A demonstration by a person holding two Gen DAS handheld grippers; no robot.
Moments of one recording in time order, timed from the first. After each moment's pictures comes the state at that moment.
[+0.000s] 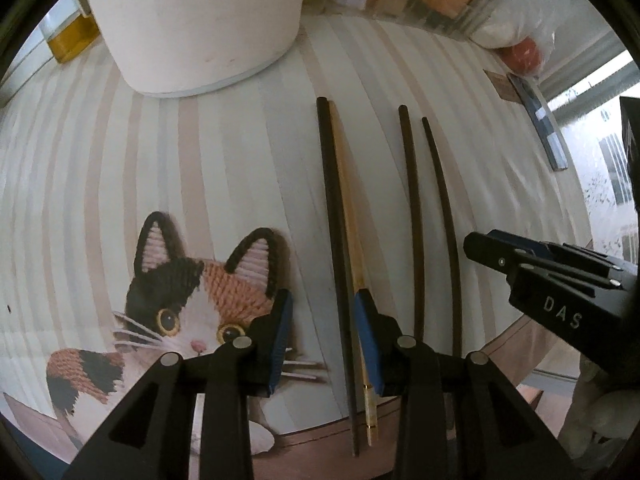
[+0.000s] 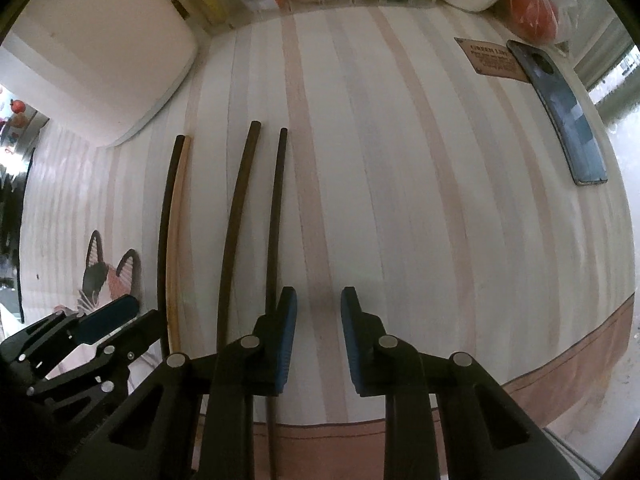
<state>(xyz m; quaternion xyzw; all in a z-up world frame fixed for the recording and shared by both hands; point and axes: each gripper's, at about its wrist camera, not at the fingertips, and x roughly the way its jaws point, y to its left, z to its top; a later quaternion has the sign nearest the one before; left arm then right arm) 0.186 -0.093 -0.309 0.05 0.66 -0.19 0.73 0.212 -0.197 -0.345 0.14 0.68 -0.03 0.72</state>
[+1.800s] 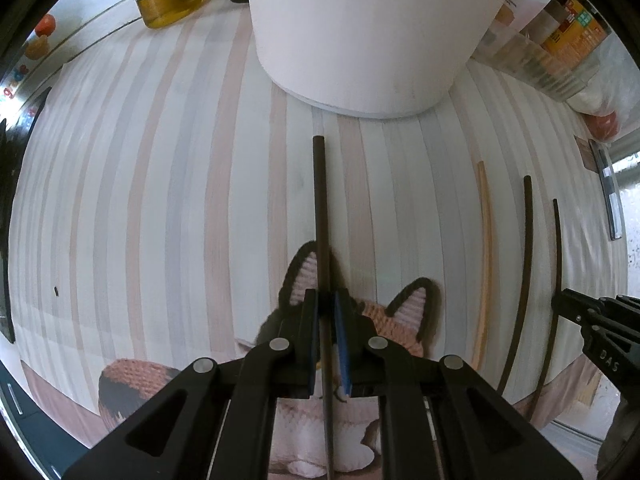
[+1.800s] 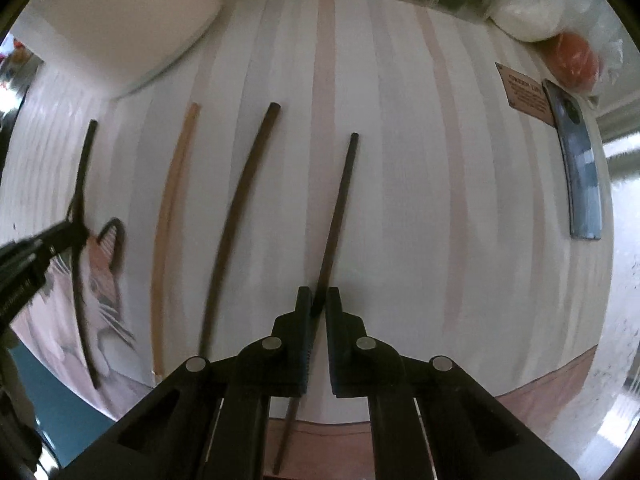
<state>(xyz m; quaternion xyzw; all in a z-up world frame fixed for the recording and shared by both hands) 0.248 -0.020 -0.337 0.02 0.66 -0.07 0.75 0.218 -0.216 -0.346 0.03 0.72 0.02 0.69</state>
